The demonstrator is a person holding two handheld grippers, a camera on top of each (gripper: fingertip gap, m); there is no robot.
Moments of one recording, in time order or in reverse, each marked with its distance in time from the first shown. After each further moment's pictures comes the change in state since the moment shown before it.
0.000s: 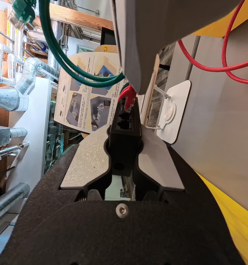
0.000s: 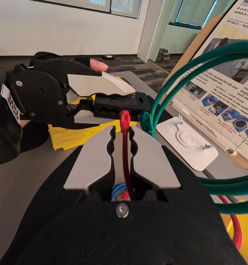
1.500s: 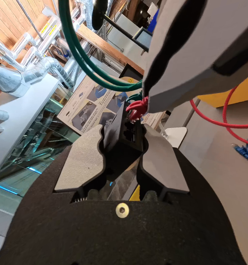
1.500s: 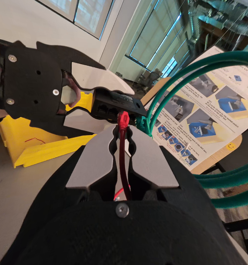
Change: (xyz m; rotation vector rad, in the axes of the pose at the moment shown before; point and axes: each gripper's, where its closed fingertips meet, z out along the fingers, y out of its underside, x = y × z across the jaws) left arm -0.044 -0.022 -0.027 0.212 -0.085 -0.357; right arm -0.021 -0.048 -0.015 0.104 0.324 -0.308
